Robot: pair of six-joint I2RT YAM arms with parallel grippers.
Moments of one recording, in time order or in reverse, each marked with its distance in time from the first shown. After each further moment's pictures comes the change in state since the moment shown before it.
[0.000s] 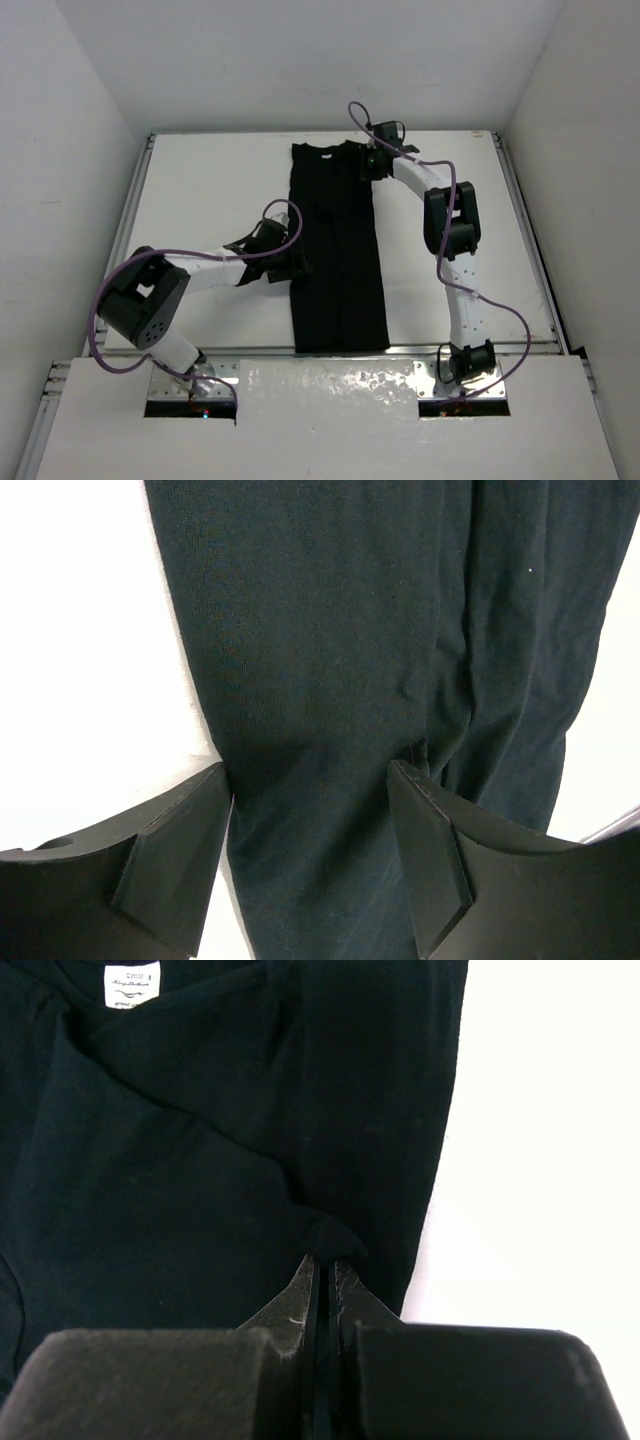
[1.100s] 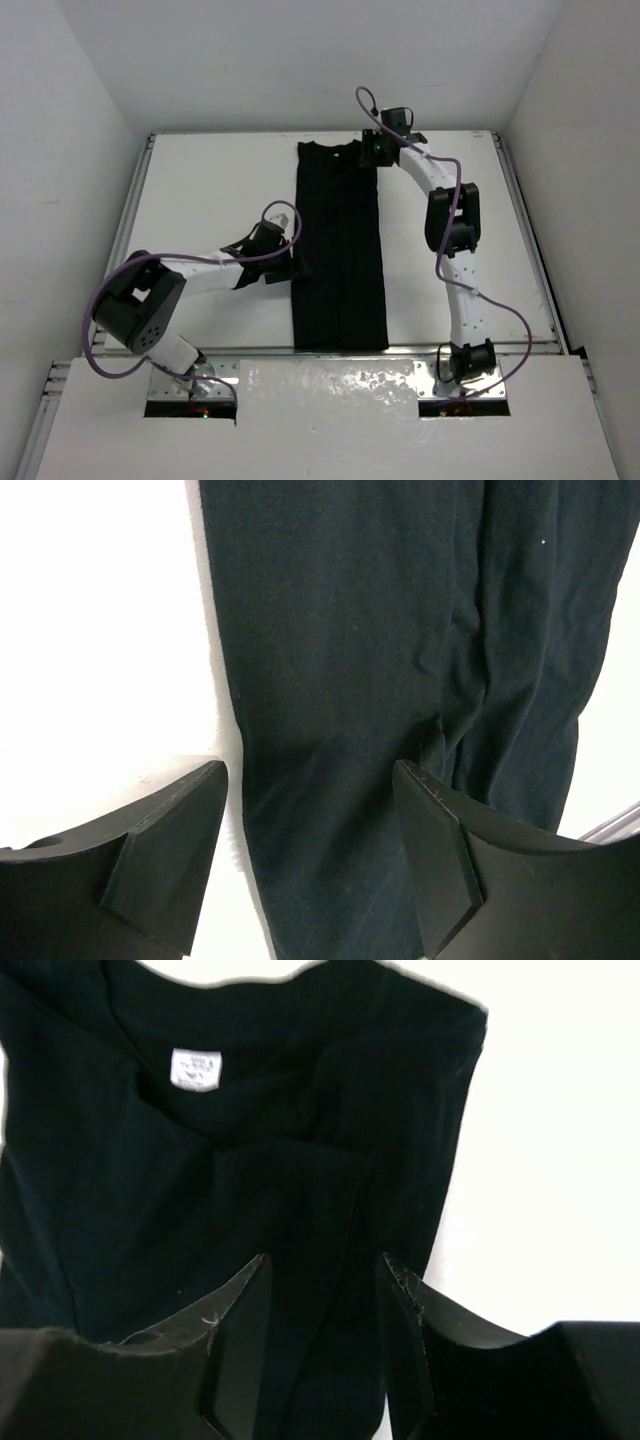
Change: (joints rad) left arm 0.000 -0.031 -0.029 0.012 0.010 0.041; right arm -0.032 0.046 0.193 -0.076 -0.029 -0.049
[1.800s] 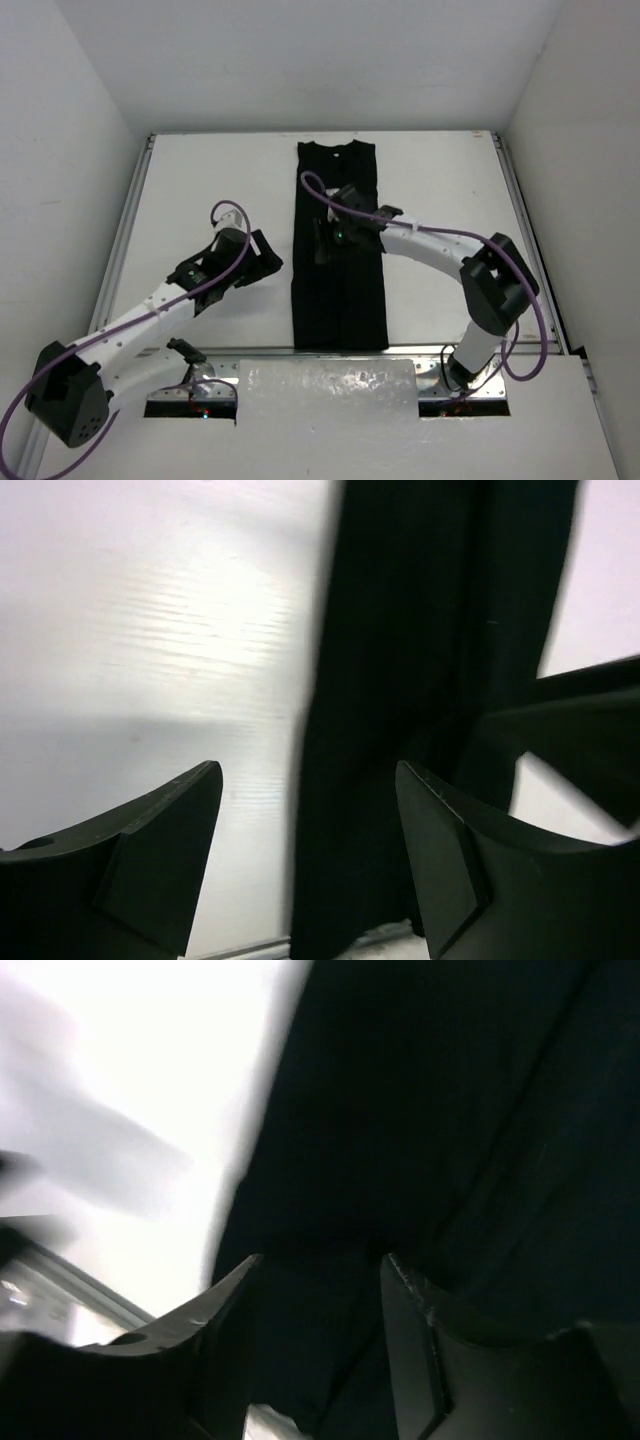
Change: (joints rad) left arm 0.019 -0.543 -0.072 -0.358 -0.259 -0.143; right arm 0.486 -0.818 -1.018 0.040 0.031 0.274
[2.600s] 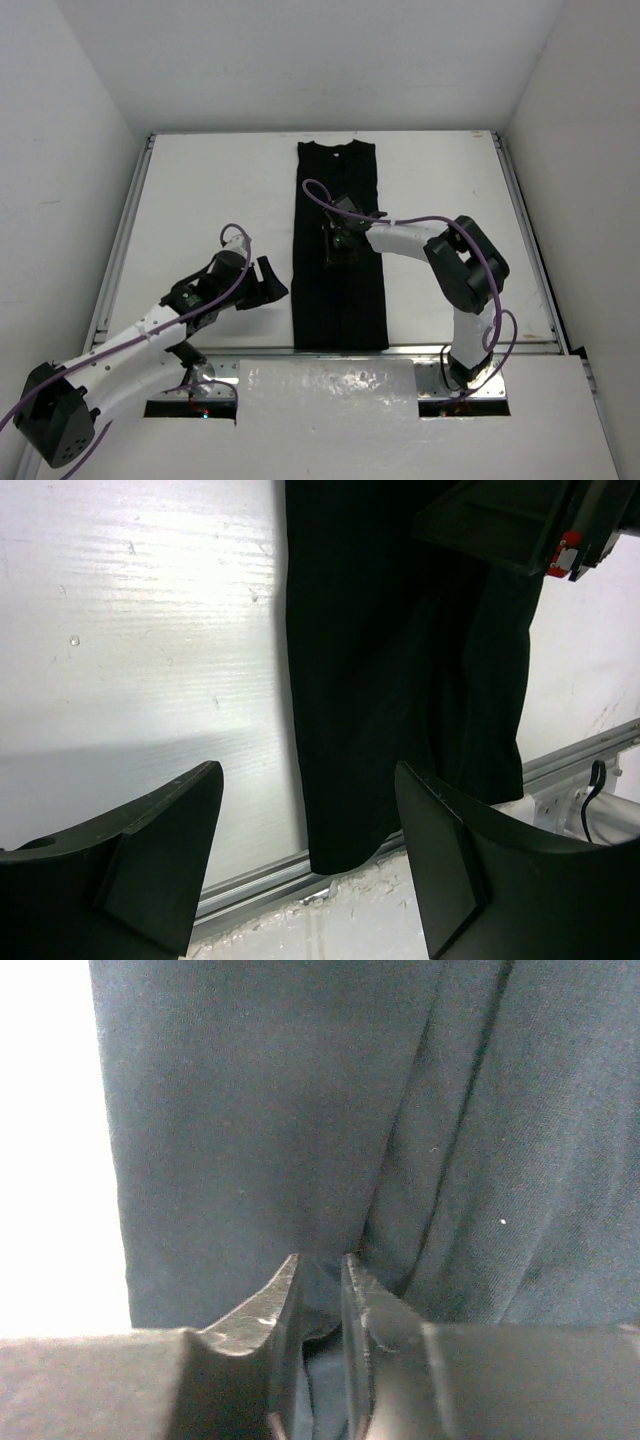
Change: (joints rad) left arm -0.068 -0.184 -0.157 -0.012 0.172 0.034; right arm -0.021 0.206 -0.053 0.120 0.036 0.129
